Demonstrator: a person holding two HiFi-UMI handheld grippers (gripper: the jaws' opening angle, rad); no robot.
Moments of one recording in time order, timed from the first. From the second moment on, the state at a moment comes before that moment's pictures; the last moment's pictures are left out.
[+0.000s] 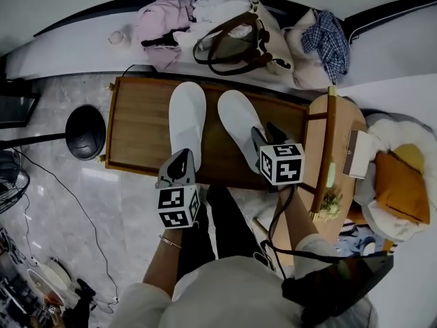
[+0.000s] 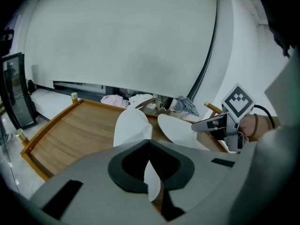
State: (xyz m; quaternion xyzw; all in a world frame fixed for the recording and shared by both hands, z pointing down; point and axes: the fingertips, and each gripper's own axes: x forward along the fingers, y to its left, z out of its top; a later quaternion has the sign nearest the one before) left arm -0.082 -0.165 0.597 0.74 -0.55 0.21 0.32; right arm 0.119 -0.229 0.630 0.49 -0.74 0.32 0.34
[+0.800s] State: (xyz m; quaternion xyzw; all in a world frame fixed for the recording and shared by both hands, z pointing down) left arm -0.084 -0.170 0.607 0.73 -0.55 0.22 0.34; right arm 0.103 -0.231 0.651 0.44 -0.75 0.34 0.36
